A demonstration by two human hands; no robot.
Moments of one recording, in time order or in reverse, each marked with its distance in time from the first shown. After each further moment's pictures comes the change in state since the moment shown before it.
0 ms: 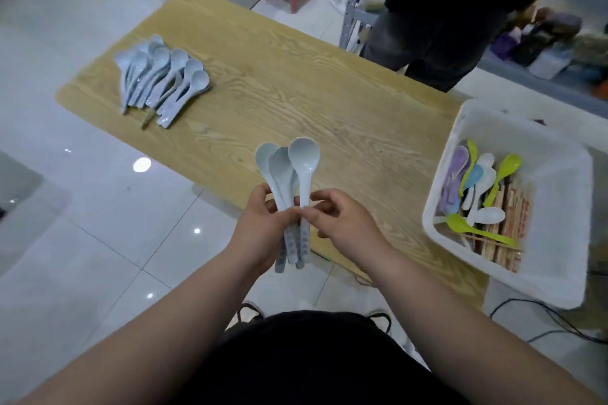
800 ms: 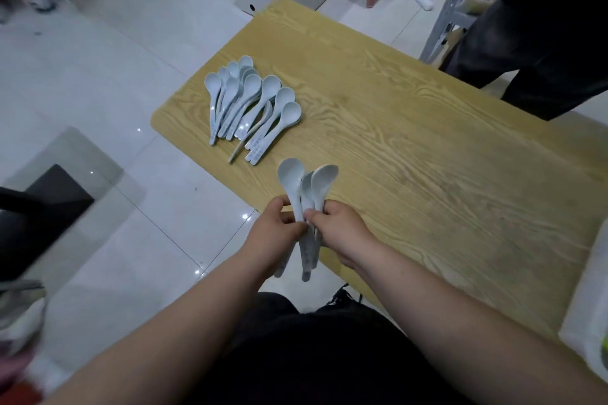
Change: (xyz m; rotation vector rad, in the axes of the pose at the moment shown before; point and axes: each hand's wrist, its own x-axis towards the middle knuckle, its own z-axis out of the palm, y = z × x) left_hand 0.115 0.072 -0.166 0.309 0.089 -0.145; right_hand 0.187 -0.092 0.163 0.094 -0.200 0.207
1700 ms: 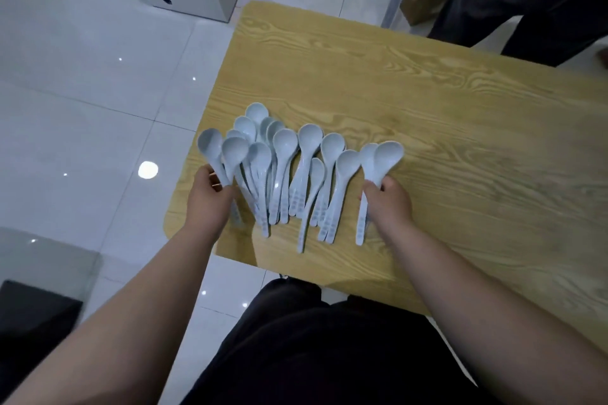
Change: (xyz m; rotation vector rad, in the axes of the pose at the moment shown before) left_hand 0.326 0.042 -0.290 0.200 0.130 0.145; right_hand 0.215 -0.107 0.078 0.155 0.707 0.232
